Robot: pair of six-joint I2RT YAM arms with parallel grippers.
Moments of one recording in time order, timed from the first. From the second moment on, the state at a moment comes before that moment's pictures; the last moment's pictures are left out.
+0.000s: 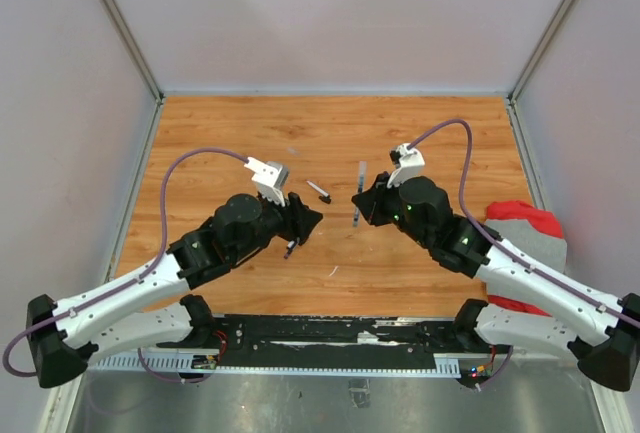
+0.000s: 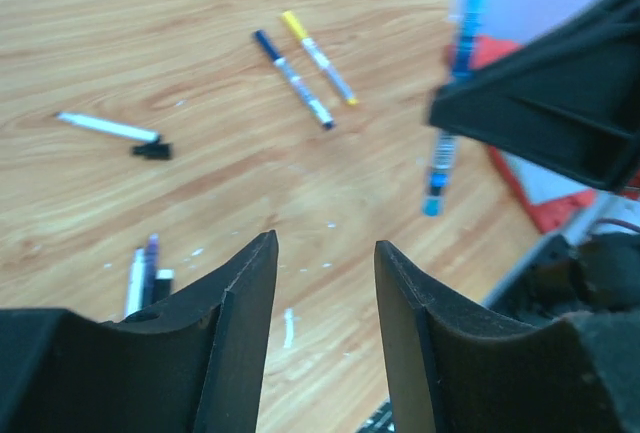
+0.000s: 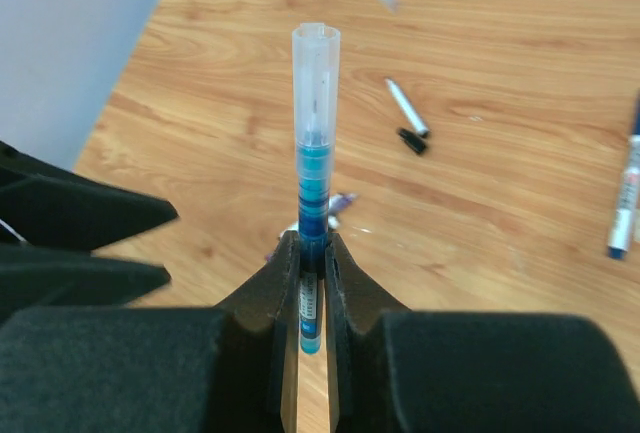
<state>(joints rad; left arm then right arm) -1.00 0.82 0.70 -0.09 -0.23 -0.49 0.97 0.96 0.86 -0.20 0.31 0.56</state>
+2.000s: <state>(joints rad) -0.63 0.57 0.77 -0.51 -0.25 -0.32 0.45 2.10 1.58 -0.85 0.05 0.36</state>
